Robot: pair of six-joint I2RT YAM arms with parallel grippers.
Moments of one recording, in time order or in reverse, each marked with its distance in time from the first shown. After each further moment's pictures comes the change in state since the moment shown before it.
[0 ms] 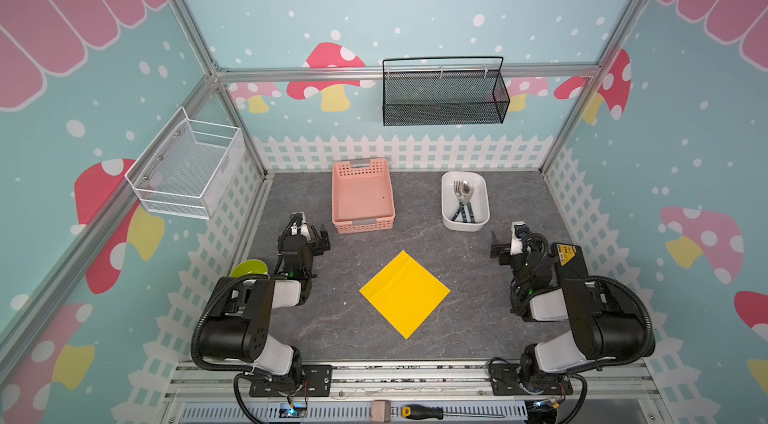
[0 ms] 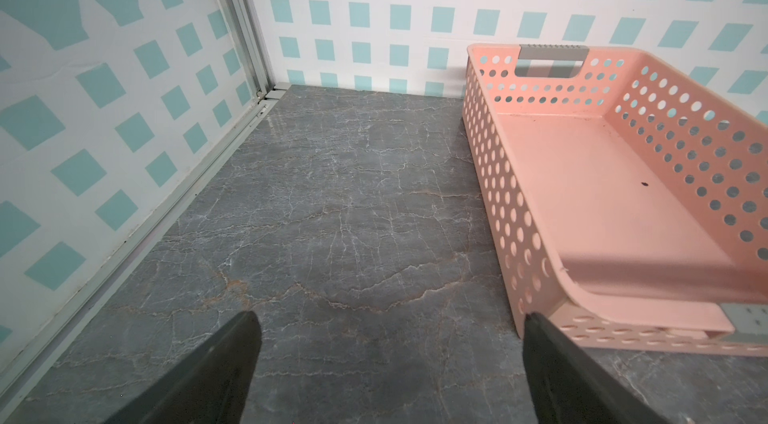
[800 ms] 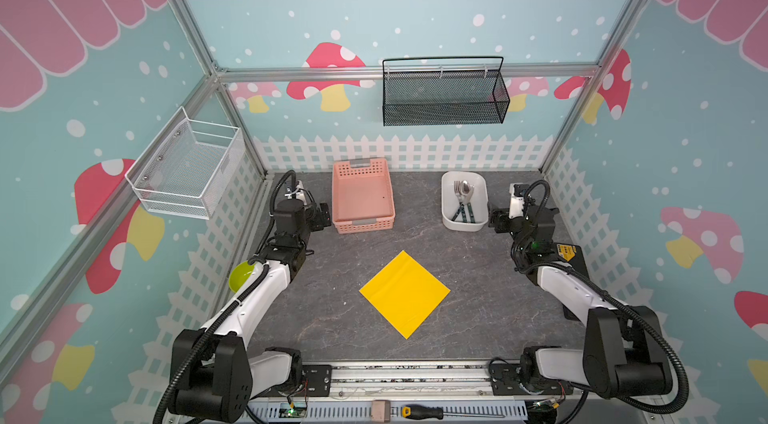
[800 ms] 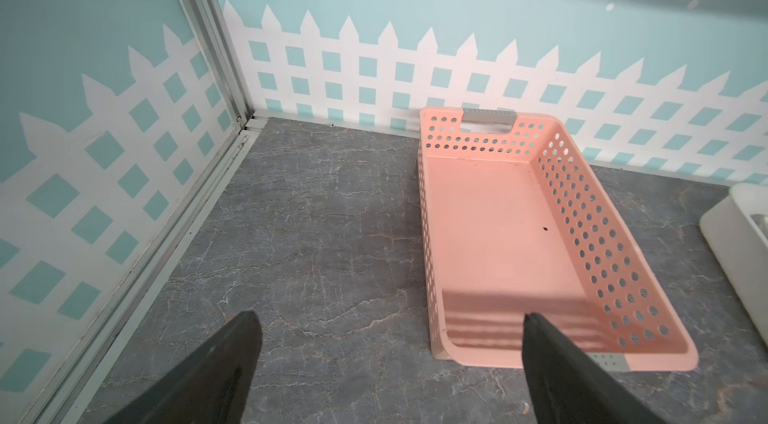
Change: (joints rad) left arm -0.052 -0.266 0.438 -0.800 0.040 -0.095; right arm 0.064 -0.146 0.513 -0.821 -0.056 0.174
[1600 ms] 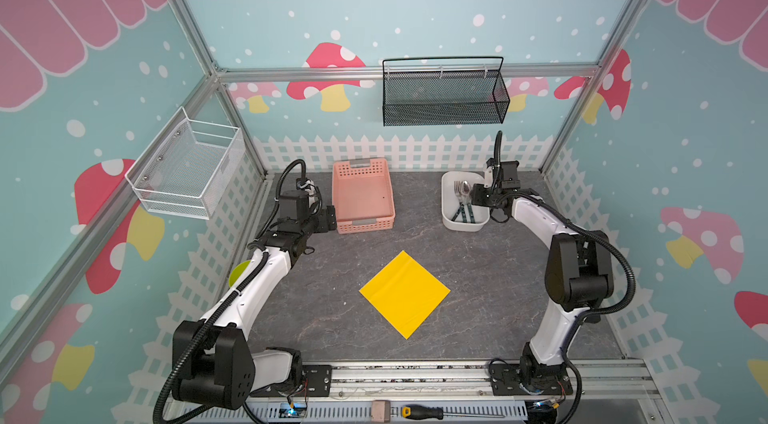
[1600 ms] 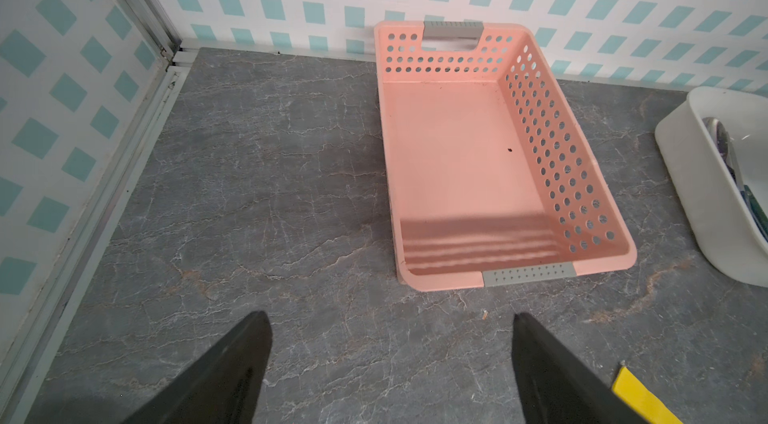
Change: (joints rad) left arm -0.010 0.065 0.123 -0.271 0.120 0.011; right arm 0.061 0.568 0.761 -0.723 -0.020 0.184
